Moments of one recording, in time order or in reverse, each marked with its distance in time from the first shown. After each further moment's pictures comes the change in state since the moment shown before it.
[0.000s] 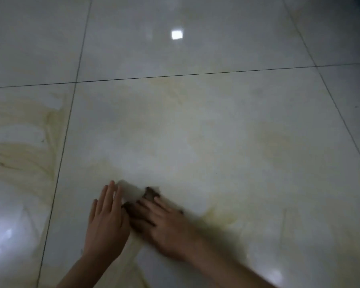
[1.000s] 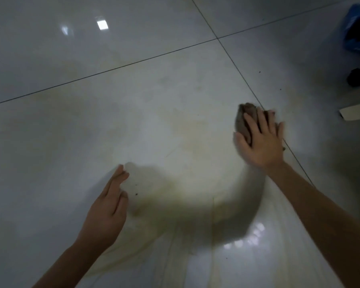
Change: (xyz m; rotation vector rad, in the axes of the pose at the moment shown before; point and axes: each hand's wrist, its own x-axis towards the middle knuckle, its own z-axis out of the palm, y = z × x) left_hand 0.064 0.167 0.029 -0.402 -0.145 0.381; right_hand -0.249 0.266 -0.137 -0.277 0.212 1.278
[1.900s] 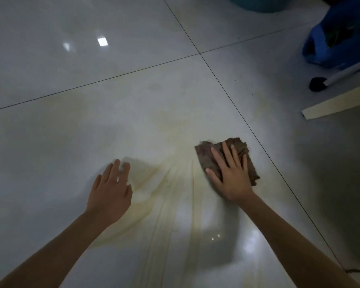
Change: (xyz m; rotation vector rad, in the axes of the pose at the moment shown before) left_hand -0.004 0.021 0.008 0.684 -0.183 0.000; right_hand -0.109 -0.009 -0.002 0.118 -0.145 -0.127
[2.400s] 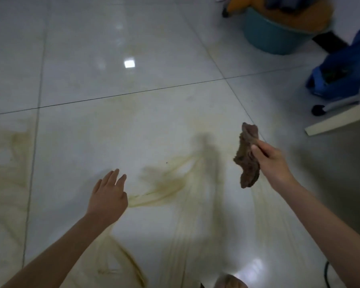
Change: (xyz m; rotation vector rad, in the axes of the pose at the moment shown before) left_hand -0.126 -0.085 -0.013 -0.062 0.049 -0.128; right_hand -0.054 -0.081 -0.128 0.946 0.211 0.230
